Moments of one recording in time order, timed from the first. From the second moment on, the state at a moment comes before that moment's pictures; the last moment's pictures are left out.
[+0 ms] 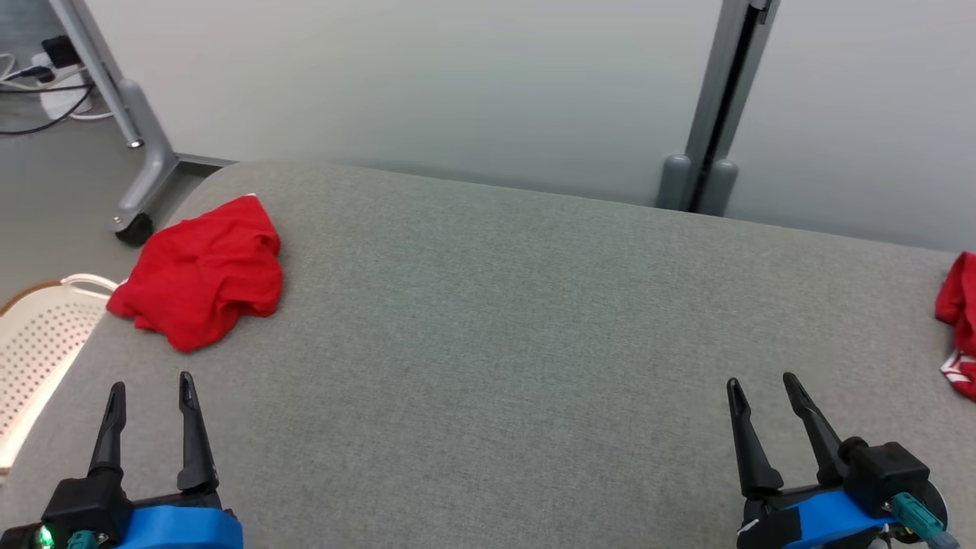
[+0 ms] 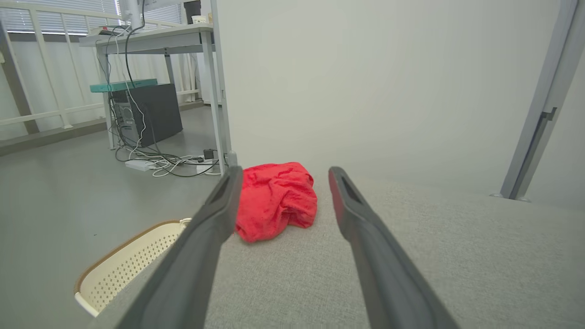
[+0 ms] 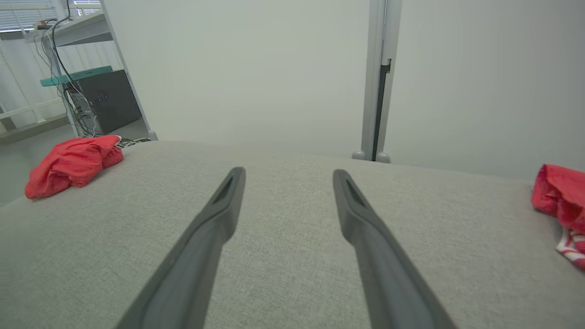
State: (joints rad) left arm 0.02 0.10 0.12 0.18 -0.11 -0.05 -0.26; right arm -0.02 -0.05 0.00 0.21 0.13 0.13 -0.24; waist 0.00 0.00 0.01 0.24
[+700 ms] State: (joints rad) left arm 0.02 0.12 0.16 0.18 -0.11 -0.04 -0.26; right arm -0.02 -0.05 0.01 0.22 0.14 0.13 -0.25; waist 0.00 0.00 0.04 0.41
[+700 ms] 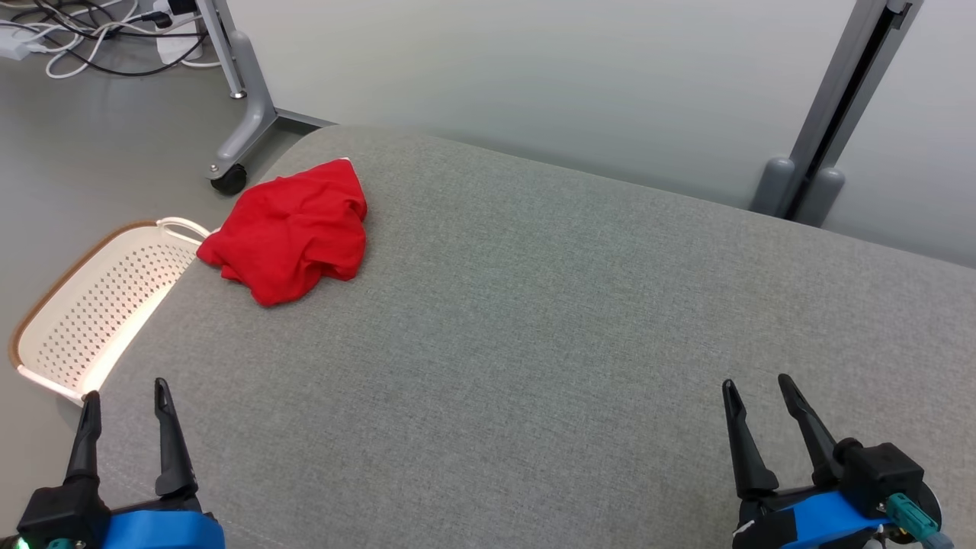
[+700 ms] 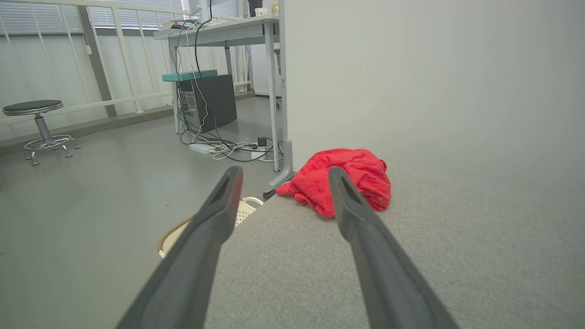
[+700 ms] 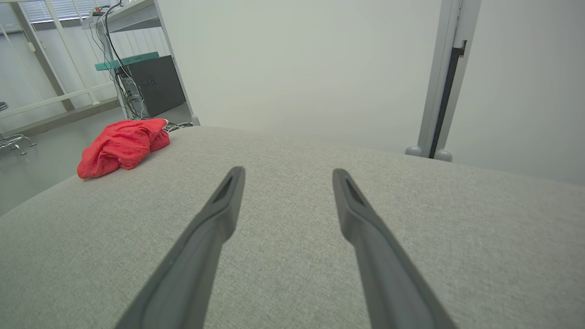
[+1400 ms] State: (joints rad) left arm -0.45 0.24 0.29 0.32 -0.20 -0.05 -0.26; right arm -0.11 -0.09 -0.04 -0.01 0.04 0.13 -0.19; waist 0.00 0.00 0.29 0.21
